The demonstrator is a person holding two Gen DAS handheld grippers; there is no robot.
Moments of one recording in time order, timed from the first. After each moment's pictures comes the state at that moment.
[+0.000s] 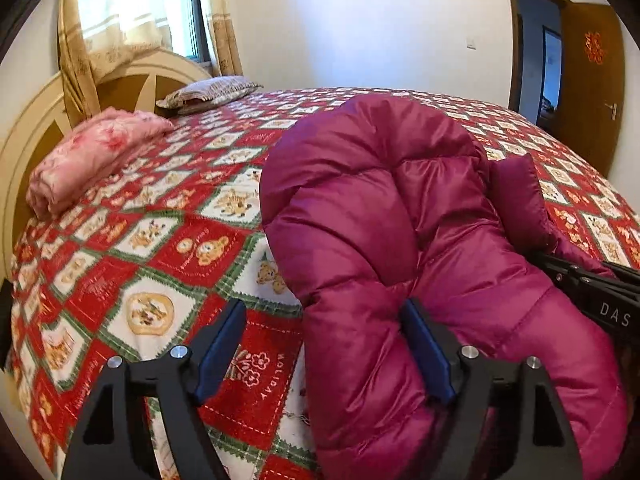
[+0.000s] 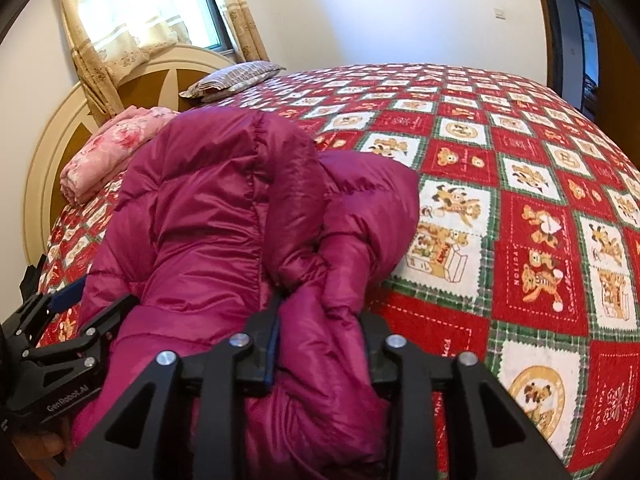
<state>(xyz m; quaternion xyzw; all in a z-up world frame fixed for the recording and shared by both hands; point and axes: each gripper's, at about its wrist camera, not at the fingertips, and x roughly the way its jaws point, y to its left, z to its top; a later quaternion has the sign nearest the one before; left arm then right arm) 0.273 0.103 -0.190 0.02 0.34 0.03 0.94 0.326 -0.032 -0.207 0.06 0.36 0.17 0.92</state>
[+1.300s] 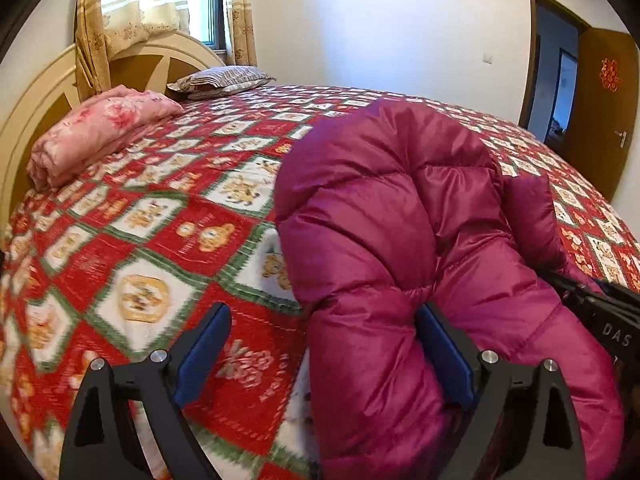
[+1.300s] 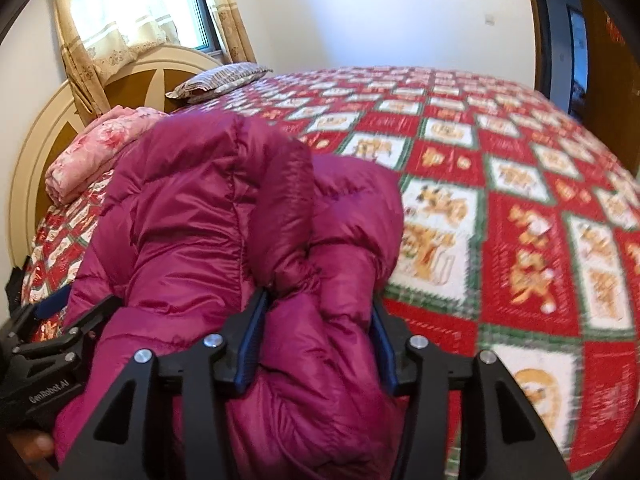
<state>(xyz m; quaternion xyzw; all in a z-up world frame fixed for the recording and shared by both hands) 0.275 0.122 -0.190 -0.02 0.34 0.04 0.94 0.323 -0.034 -0.202 0.04 0.35 0.14 0.93</state>
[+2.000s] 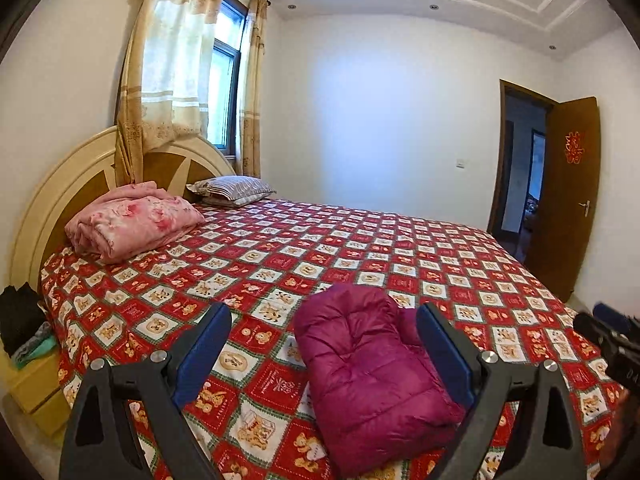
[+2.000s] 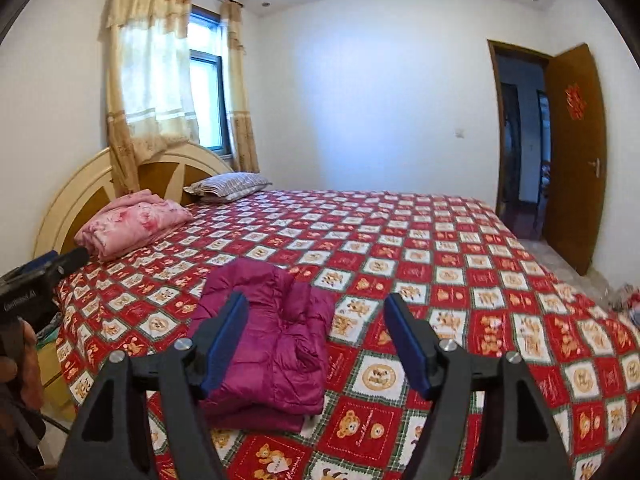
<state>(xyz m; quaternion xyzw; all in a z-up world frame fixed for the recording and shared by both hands) 0.071 0.121 -0.004 -0.04 0.15 0.02 0.99 0.106 -0.086 -0.036 0.02 0.16 0.11 0.98</state>
